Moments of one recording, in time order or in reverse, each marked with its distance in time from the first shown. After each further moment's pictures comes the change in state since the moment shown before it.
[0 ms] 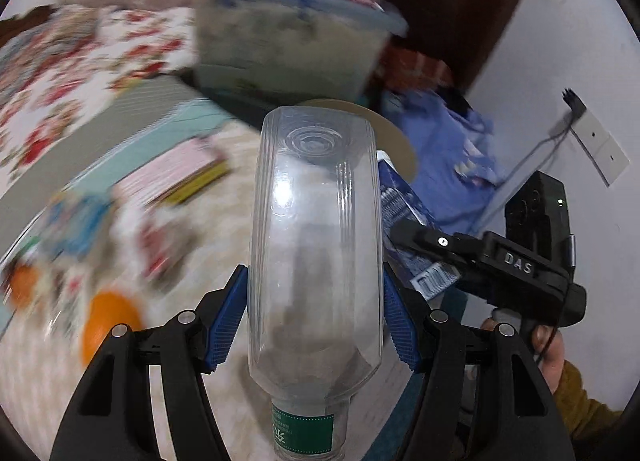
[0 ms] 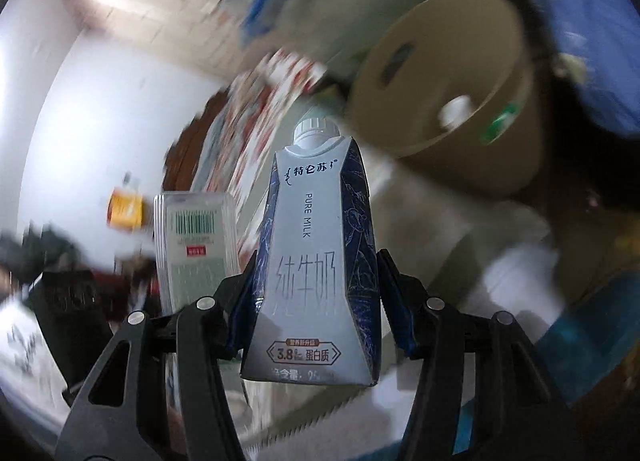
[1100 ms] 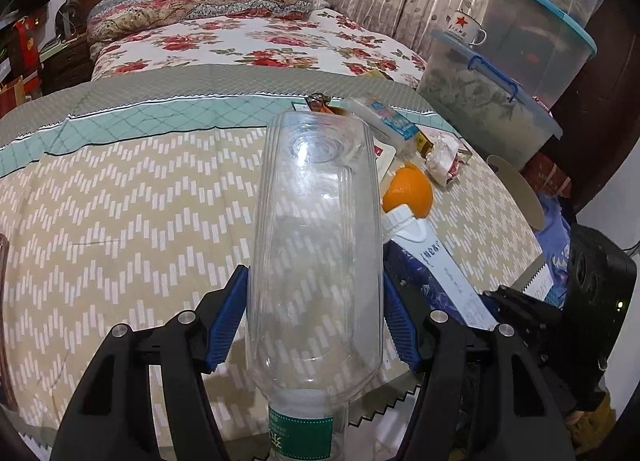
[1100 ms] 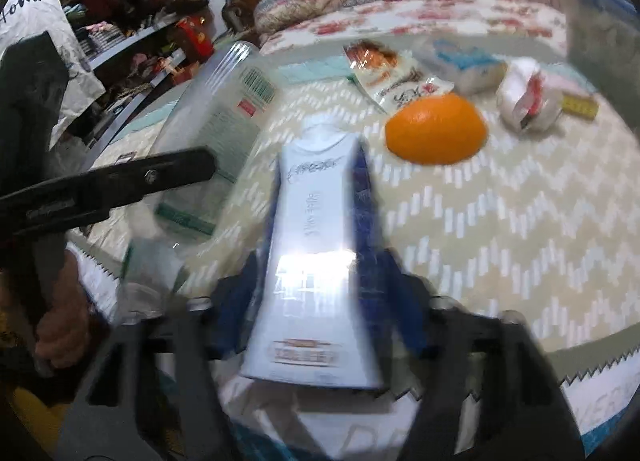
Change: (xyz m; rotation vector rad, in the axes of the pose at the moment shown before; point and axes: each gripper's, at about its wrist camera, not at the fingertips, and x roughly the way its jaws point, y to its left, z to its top) left arm -0.156 0.128 -0.218 -0.524 -0.212 0.378; right arm 0.107 0.172 -0.216 -0.972 0.471 -0.062
